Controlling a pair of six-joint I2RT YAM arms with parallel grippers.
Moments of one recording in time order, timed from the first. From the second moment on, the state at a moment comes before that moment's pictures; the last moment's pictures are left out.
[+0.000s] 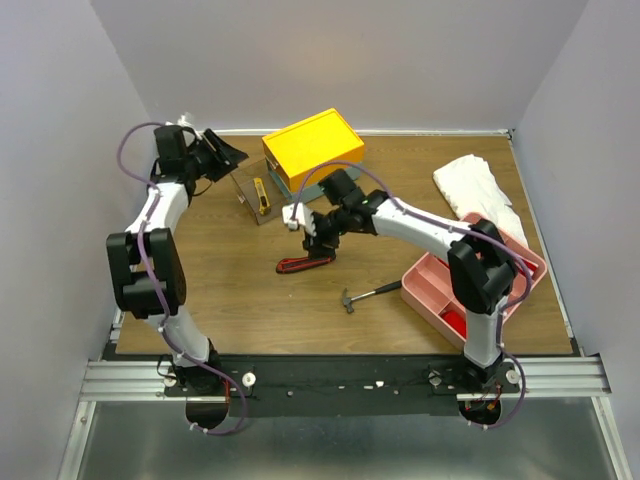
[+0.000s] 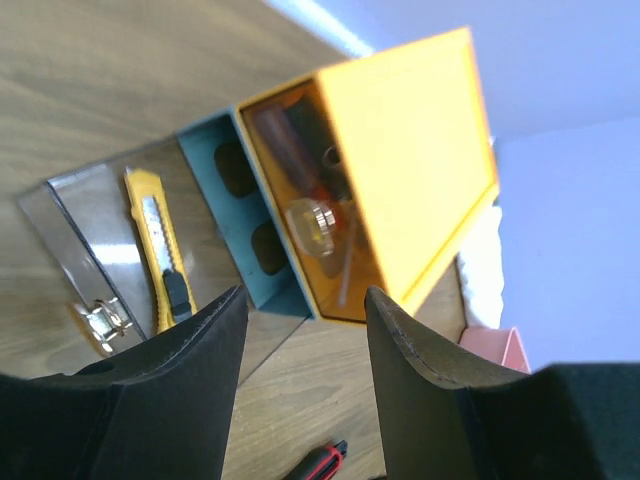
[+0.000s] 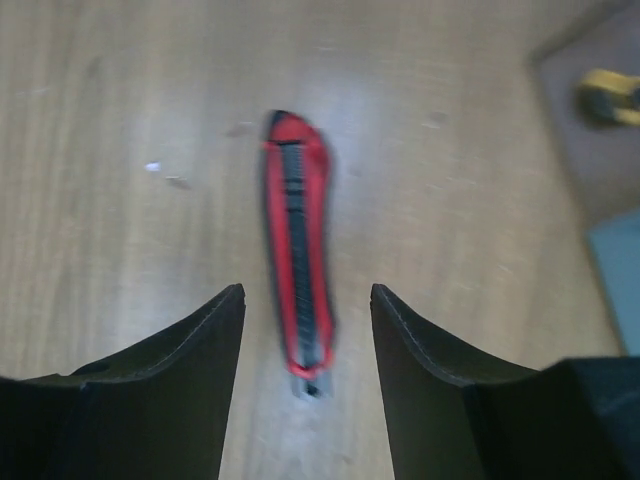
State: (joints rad) left arm 0.11 1.80 1.31 0.01 0.59 -0.71; right arm 0.73 1.93 1.51 -0.47 -0.58 -0.82
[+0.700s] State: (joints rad) left arm 0.23 1.39 1.08 -0.16 0.63 -0.55; right arm 0.84 2.12 1.58 -0.58 -0.41 -0.95
